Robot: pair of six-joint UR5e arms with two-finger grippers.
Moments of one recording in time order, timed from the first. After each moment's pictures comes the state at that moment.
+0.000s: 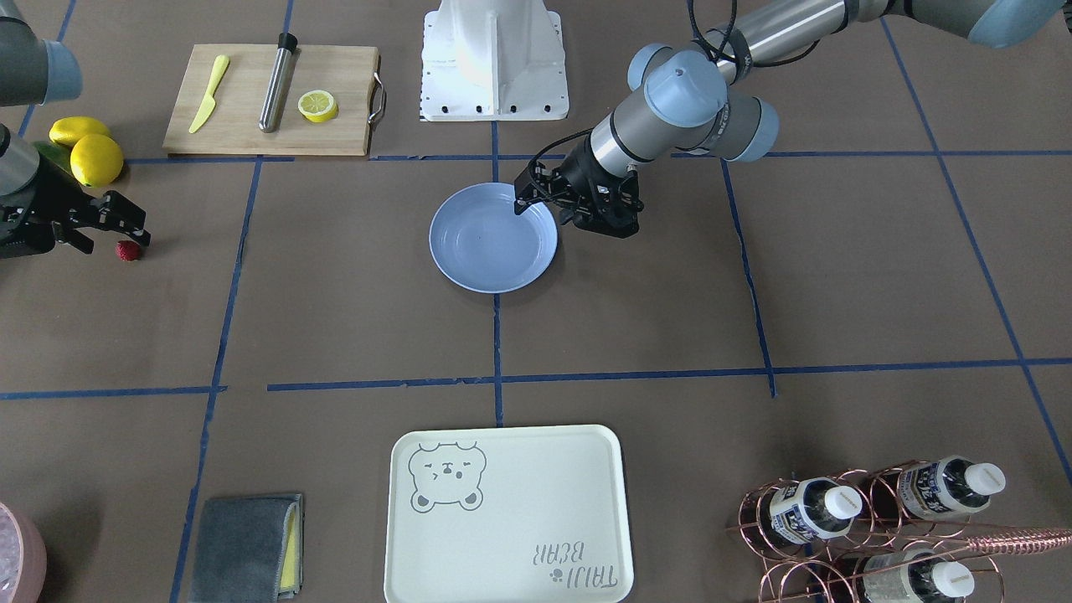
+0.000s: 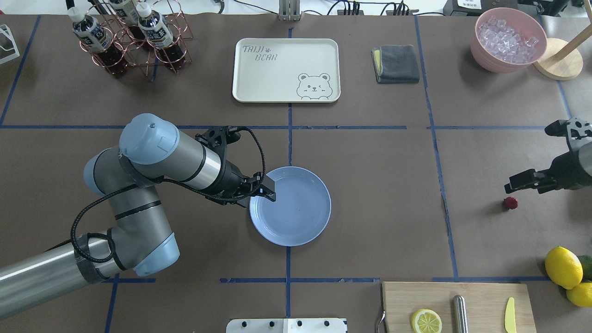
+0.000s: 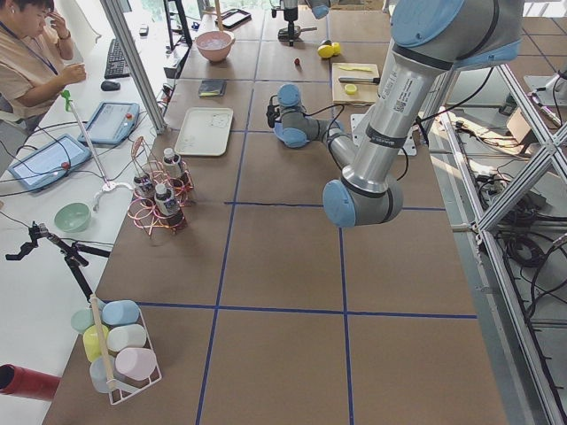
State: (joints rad) left arm -0.53 -2.10 -1.61 -2.25 -2.13 -1.46; right arm 0.87 -1.74 1.75 -0.90 2.19 0.90
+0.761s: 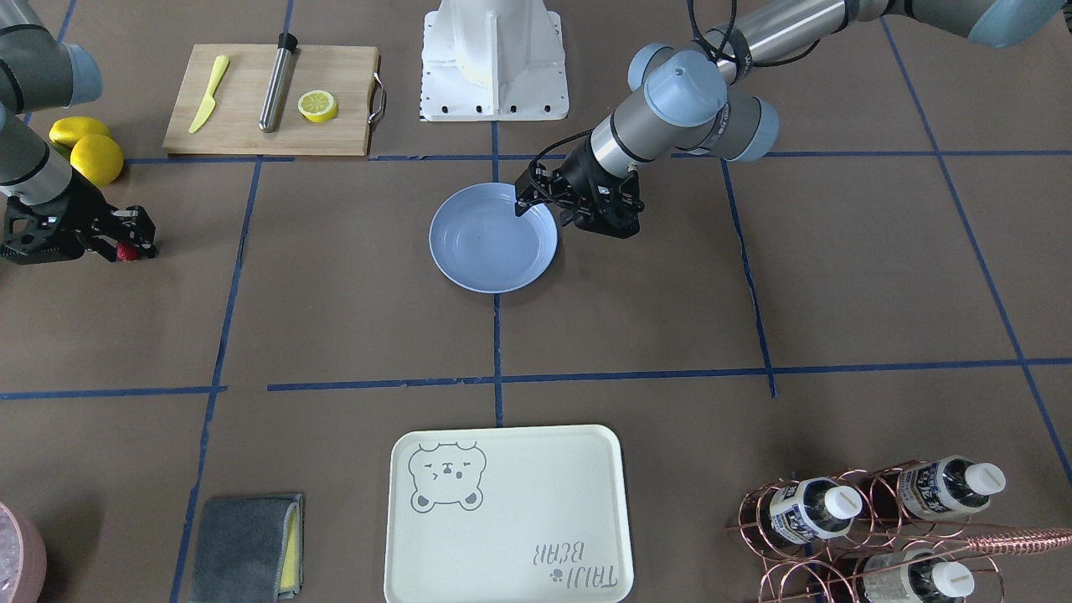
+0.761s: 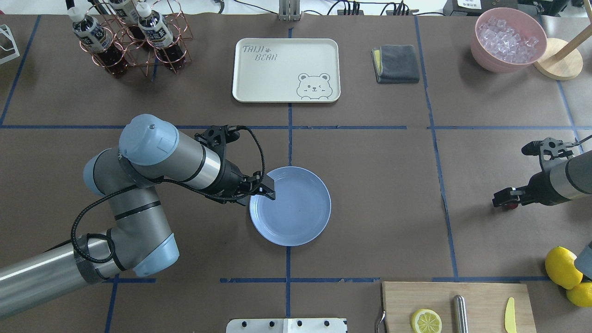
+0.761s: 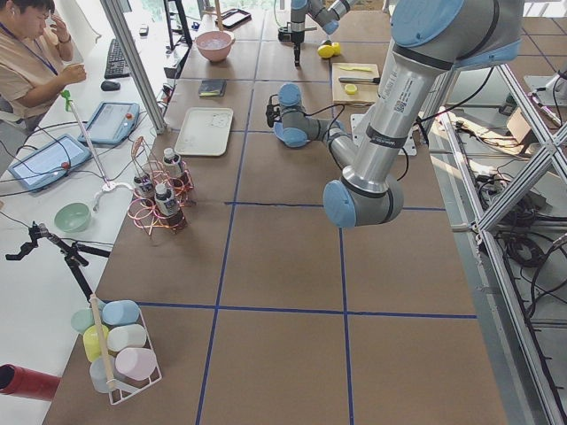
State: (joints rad) left arm -0.53 -2.10 -1.61 -2.25 -2.13 -1.46; right arm 0.81 -1.75 1.72 -0.89 2.11 0.91
